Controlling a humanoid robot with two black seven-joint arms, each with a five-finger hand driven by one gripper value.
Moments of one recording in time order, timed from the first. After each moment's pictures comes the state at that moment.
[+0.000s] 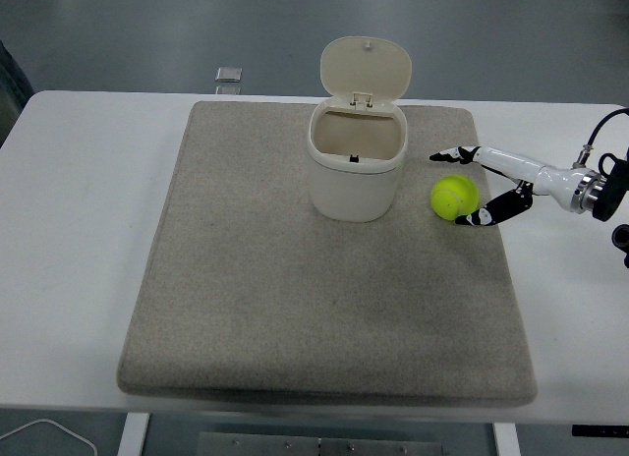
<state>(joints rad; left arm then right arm) 0.05 0.00 -0.04 -0.12 0.01 -0.05 -0.31 0.98 -0.56 0.15 0.90 -1.23 0.02 0.48</state>
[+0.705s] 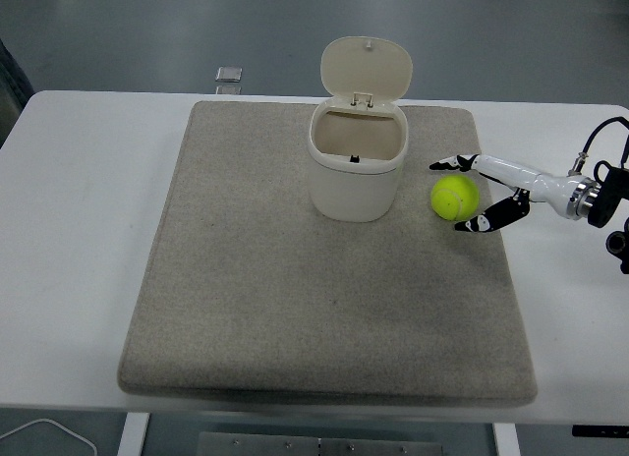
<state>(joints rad) 0.05 0.00 -0.04 -0.12 0.01 -0.05 -0.31 0.97 -0.55 0.11 0.89 -1.23 0.00 0.48</state>
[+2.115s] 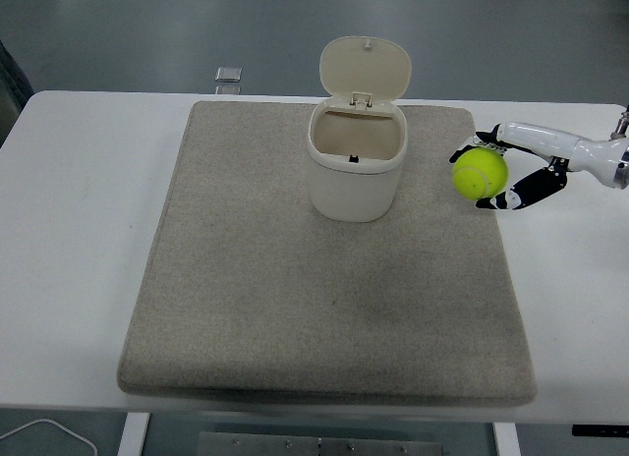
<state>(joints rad) 0.05 0.00 -0.04 -0.12 0.01 -0.05 -0.31 1.12 -0.79 0.13 1.16 -1.22 0.12 0.49</state>
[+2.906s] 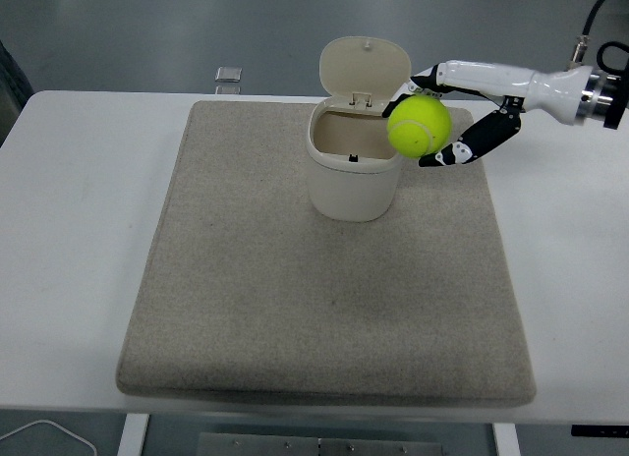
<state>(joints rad) 0.05 0.00 -0.04 -0.12 0.01 -0.05 -0.31 1.31 -0.65 0.13 1.22 -1.15 0.21 0.50</state>
